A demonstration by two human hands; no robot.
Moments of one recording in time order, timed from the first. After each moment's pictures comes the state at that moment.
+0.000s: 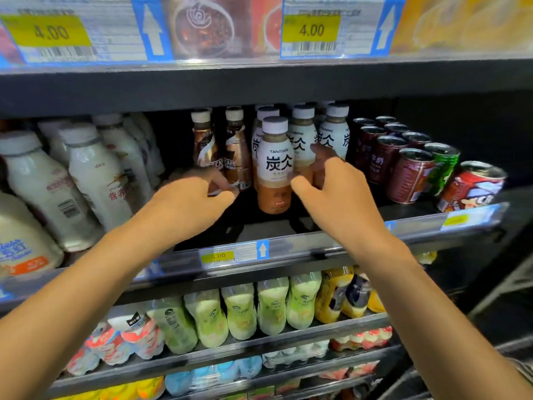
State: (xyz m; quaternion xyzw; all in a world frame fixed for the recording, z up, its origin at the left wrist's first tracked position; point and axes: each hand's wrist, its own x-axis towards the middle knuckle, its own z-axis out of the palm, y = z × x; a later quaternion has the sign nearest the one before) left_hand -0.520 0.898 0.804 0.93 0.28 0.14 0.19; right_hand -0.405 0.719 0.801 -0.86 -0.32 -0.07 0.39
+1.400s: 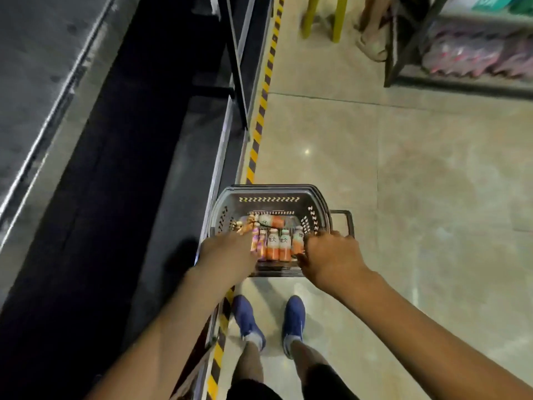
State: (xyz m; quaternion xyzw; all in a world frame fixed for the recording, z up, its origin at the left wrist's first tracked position) left_hand -0.012 0.116 0.395 0.86 -0.36 -0.35 -0.09; right_hand -0.125 -0.026 0.406 -0.92 0.21 0.31 0.08
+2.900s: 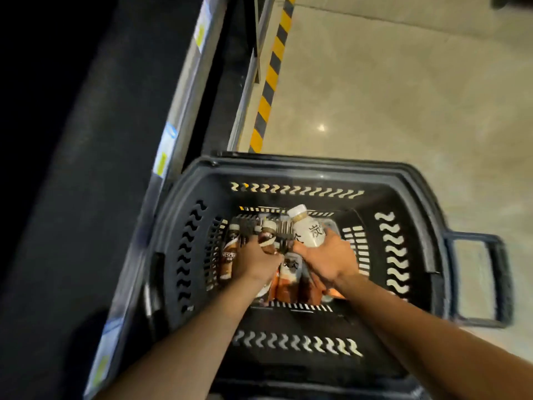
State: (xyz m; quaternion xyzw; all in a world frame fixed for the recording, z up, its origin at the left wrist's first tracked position) left_hand 0.102 0.031 -0.186 0.87 0.05 -0.42 0.23; right_hand 0.022 -0.099 -0.195 -0.77 0.45 0.20 0.41
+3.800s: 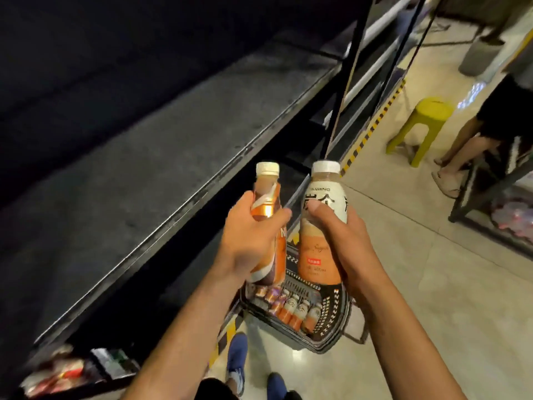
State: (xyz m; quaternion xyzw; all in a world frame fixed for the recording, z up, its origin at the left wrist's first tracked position) left_hand -0.049 0.148 0.631 0.75 0.05 -0.12 0.65; right_hand -0.078 -0.007 0.610 -0.67 0.17 -0.01 0.72
